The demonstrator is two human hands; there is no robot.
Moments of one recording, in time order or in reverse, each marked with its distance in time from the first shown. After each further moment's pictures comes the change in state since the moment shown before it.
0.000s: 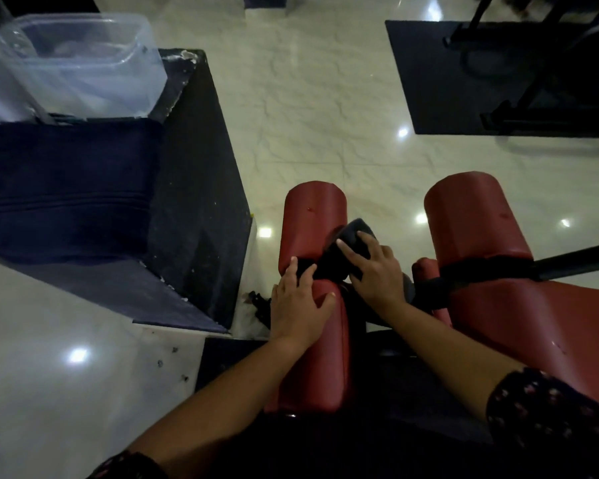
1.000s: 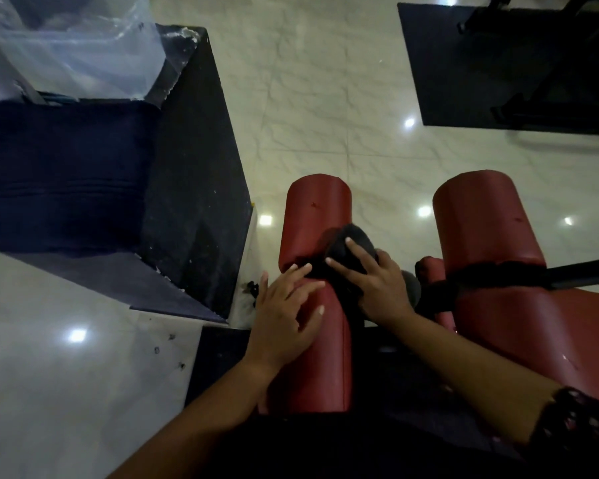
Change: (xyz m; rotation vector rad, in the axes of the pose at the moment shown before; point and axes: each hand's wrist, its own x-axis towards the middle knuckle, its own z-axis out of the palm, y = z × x) left_hand -0.014 -0.031 -0.005 -0.129 0.265 0.404; right_hand -0.009 0.001 -0.009 -0.038 -0.051 -0.284
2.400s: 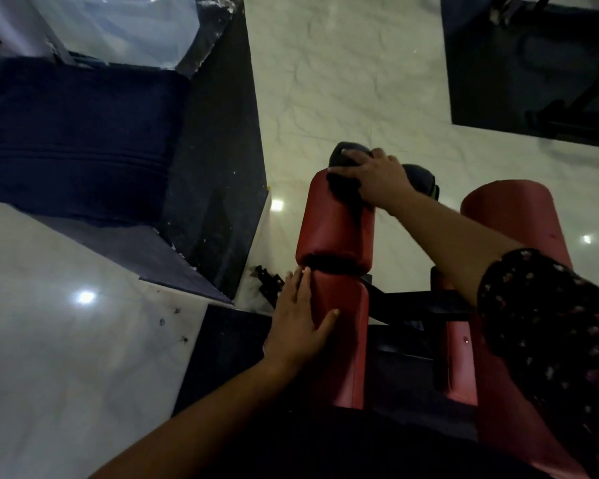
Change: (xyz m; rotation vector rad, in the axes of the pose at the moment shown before) left_hand -0.017 0.005 0.008 -0.096 -0.244 -0.413; right_hand 0.191 0.038 -0.027 -0.353 -0.458 -0.027
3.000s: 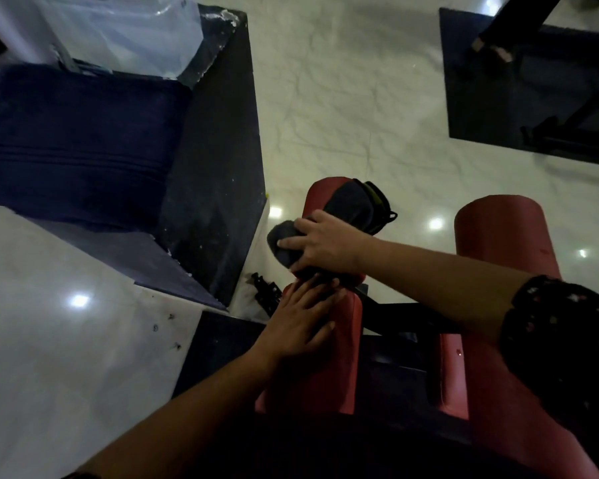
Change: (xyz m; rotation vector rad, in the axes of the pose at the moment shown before) left_hand 0.029 -0.020 0.002 0.164 0.042 0.538; right_hand -0.046 -0.084 -0.022 -0.368 0.028 -0.771
